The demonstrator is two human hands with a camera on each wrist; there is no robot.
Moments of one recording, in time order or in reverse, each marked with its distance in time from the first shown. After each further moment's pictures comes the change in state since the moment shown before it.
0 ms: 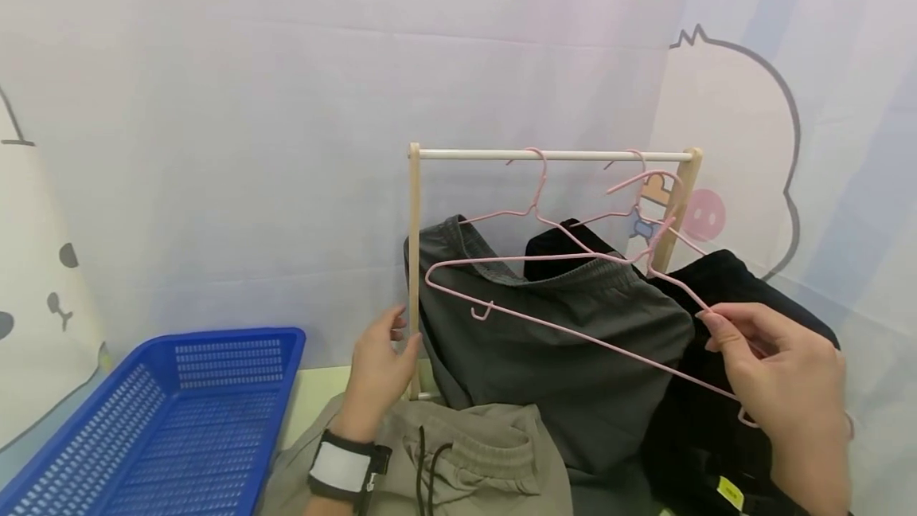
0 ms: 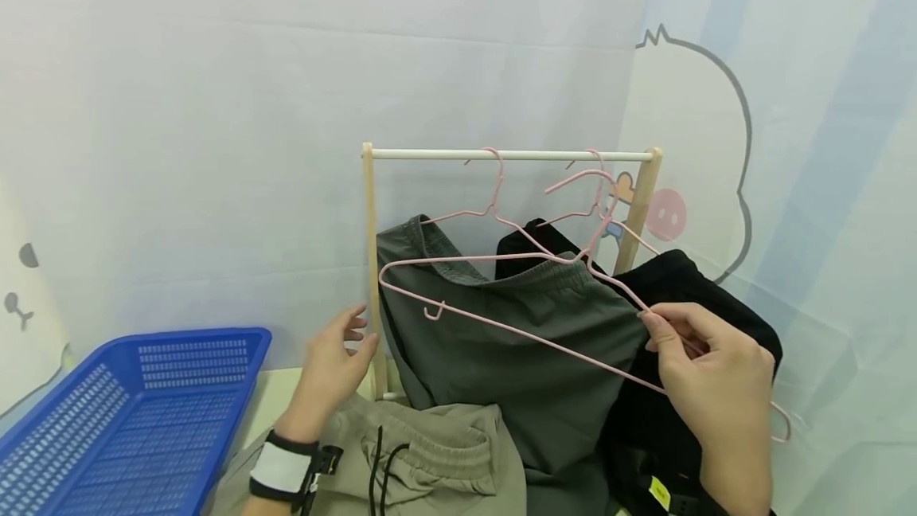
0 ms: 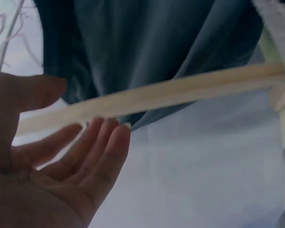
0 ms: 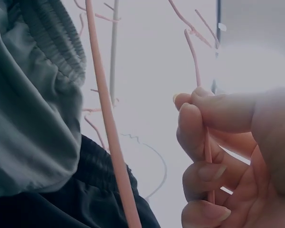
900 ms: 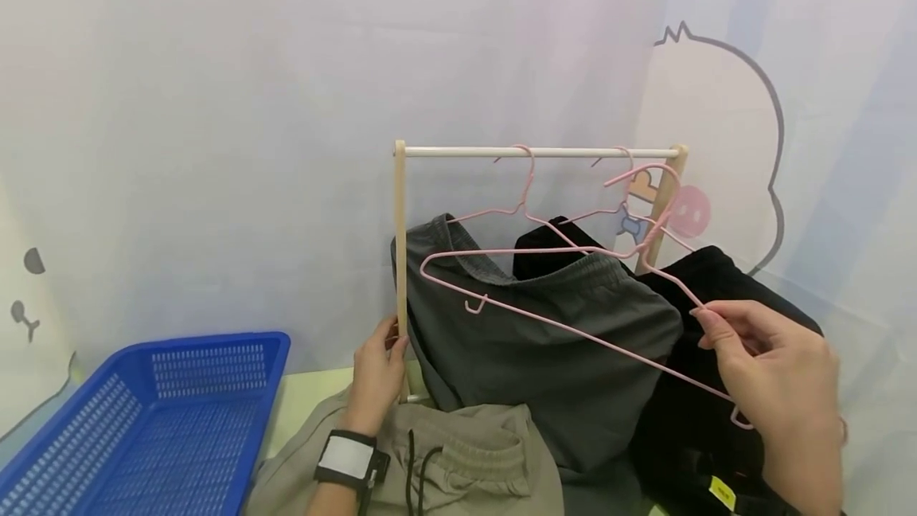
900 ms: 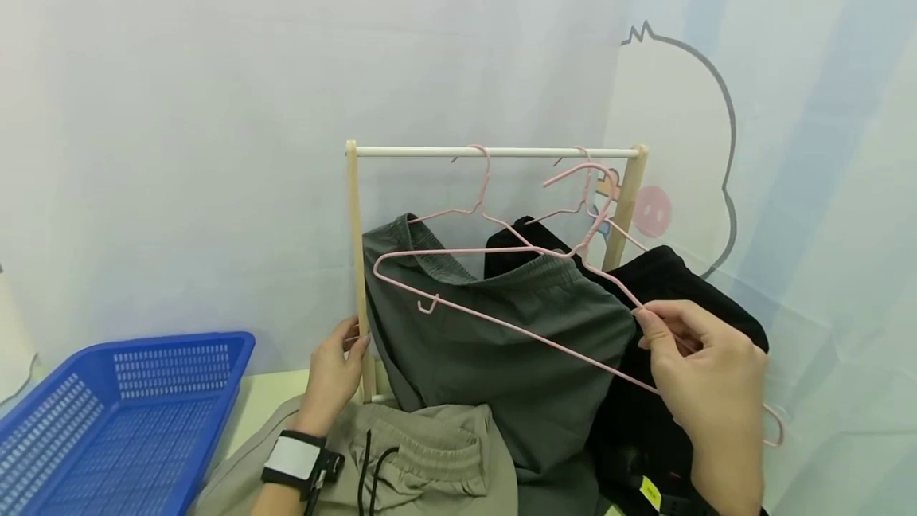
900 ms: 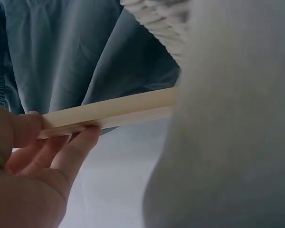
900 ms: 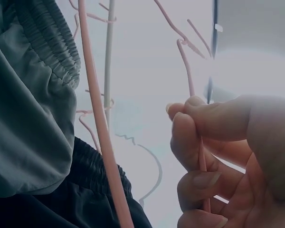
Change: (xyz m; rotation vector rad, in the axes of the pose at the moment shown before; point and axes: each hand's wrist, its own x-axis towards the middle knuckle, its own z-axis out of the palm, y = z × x) left_hand 0.011 -0.045 0.044 -0.068 0.046 0.010; right_hand -0.001 -0.003 -0.005 -0.014 -0.012 0.076
